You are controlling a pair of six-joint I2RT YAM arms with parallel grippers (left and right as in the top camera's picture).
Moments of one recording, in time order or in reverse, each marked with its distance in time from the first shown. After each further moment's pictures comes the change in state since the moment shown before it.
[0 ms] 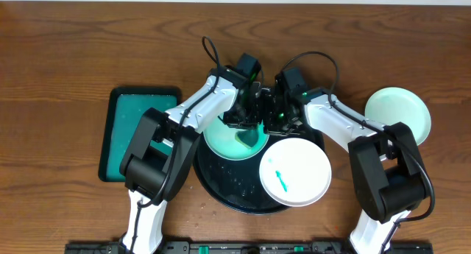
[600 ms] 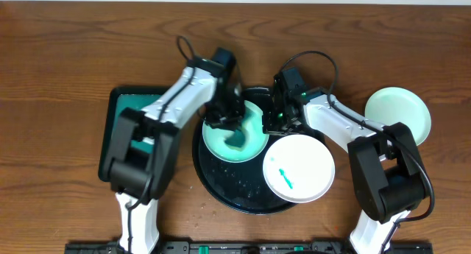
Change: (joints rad) left arm 0.138 -0.063 -0.003 -0.194 0.090 -0.002; right arm 0.005 0.000 0.000 0.009 0.007 -0.007
